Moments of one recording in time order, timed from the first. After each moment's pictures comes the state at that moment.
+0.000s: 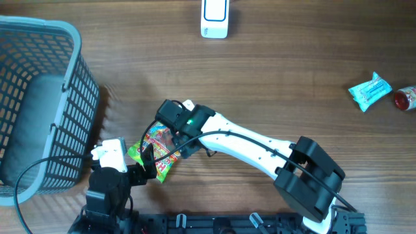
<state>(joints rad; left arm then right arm) -0.23 0.18 0.40 -0.79 -0.14 -0.34 0.98 1.96 1.46 -0.95 0.21 0.39</state>
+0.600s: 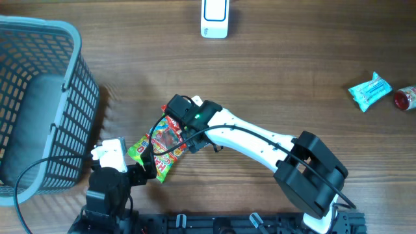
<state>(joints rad) -0.23 0.18 0.40 -0.79 -0.14 -0.34 0.93 1.96 1.41 -0.90 0.24 0.35</state>
